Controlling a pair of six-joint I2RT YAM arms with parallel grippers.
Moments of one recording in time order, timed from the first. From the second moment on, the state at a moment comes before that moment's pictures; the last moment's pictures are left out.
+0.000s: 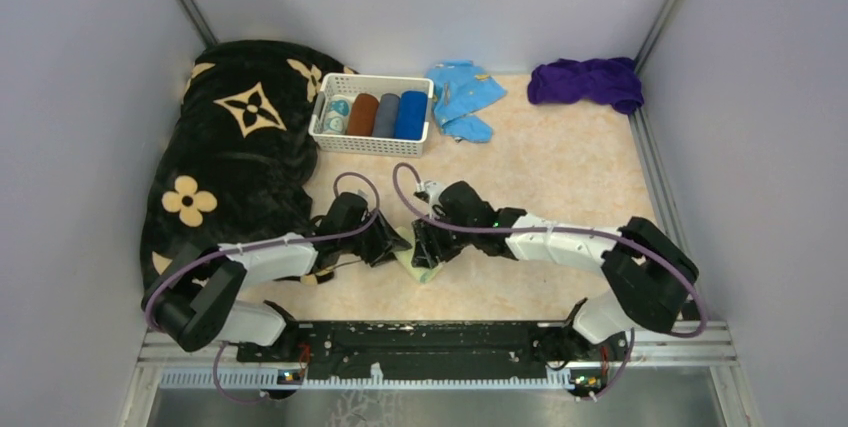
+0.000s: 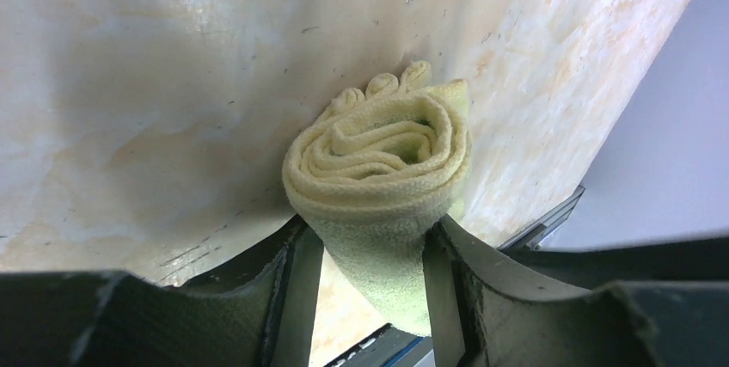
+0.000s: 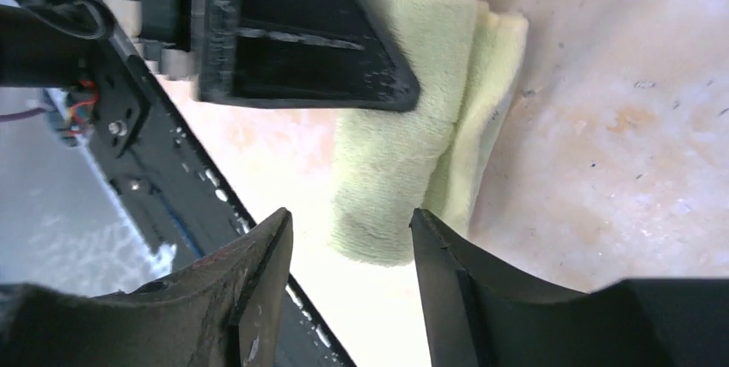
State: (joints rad) left arm -0.64 1.37 0.43 0.14 0.21 -1.14; right arm 0.86 1.47 0.74 -0.05 -0.39 0.43
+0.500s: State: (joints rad) left arm -0.66 1.39 0.48 0.09 0.19 -1.13; right arm 1.29 1.66 1.00 -0.35 0.39 0.24
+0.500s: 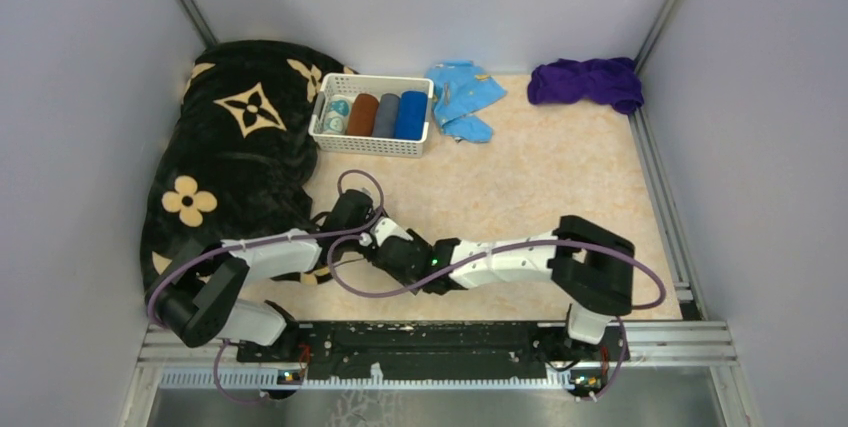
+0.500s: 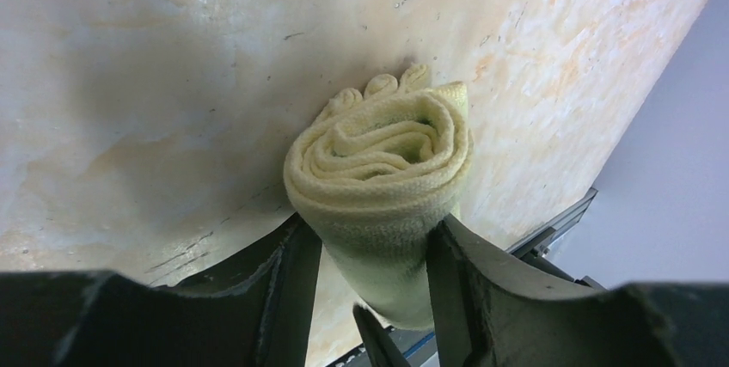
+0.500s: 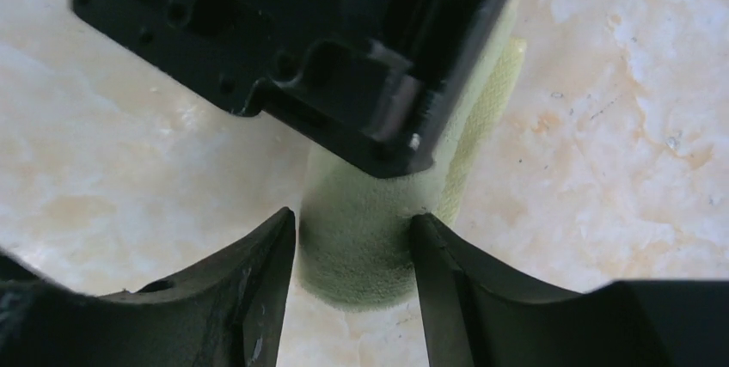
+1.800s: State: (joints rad) left arm -0.75 1.36 0.29 0.44 0.24 -1.27; right arm 0.86 1.57 0.50 0.41 -0.49 0.65
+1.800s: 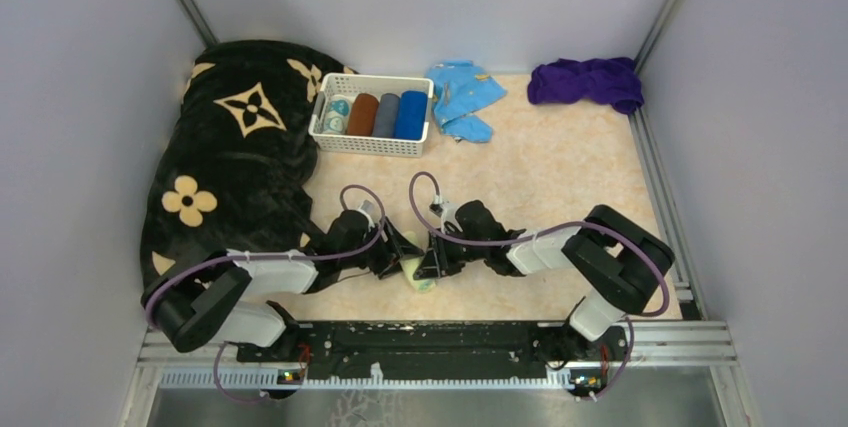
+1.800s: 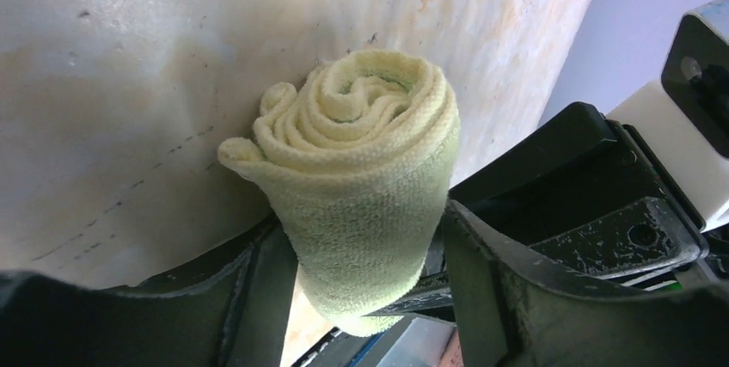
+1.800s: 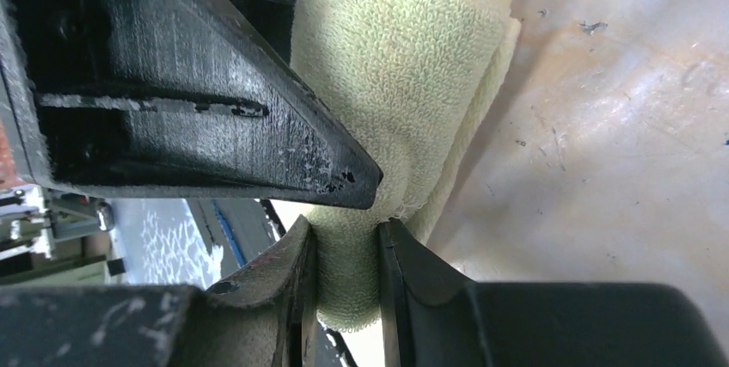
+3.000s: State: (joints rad) left arm -0.22 1.68 1.33 -0.12 0.39 -0.40; right arm 0.85 1.18 0.71 -0.23 -0.13 0.34
